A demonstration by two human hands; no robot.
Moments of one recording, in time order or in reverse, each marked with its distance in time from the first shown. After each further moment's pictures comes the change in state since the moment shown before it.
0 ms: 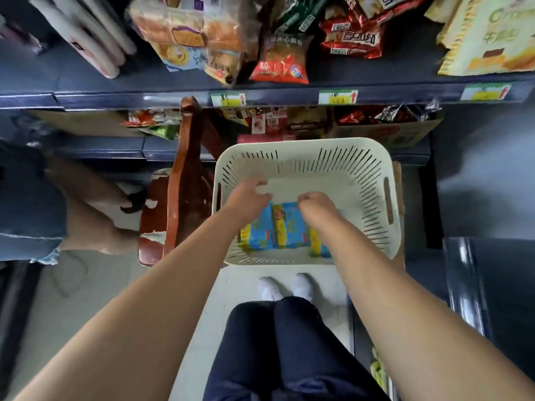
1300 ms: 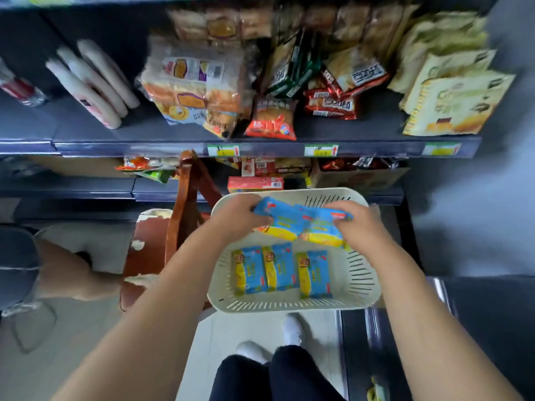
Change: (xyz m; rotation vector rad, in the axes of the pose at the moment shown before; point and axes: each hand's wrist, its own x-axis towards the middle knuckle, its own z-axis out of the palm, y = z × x) left_hand 0.008 0.044 -0.059 0.238 -0.064 0.294; right_hand -0.005 -0.004 -0.101 -0.081 0.224 -0.325
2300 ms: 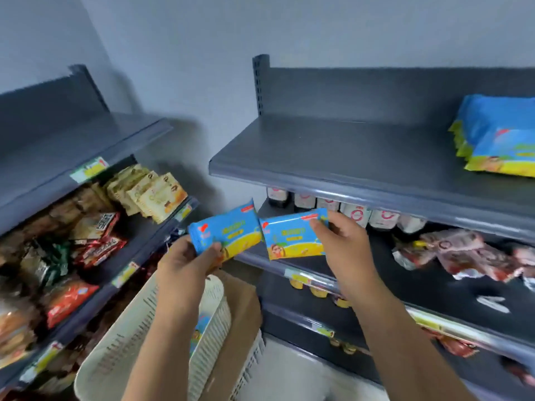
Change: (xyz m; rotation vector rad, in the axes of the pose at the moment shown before) left_hand -0.273 0.175 0.017 -0.757 -0.355 0.659; right_hand -0.472 -0.012 -0.039 0.821 1.373 0.009
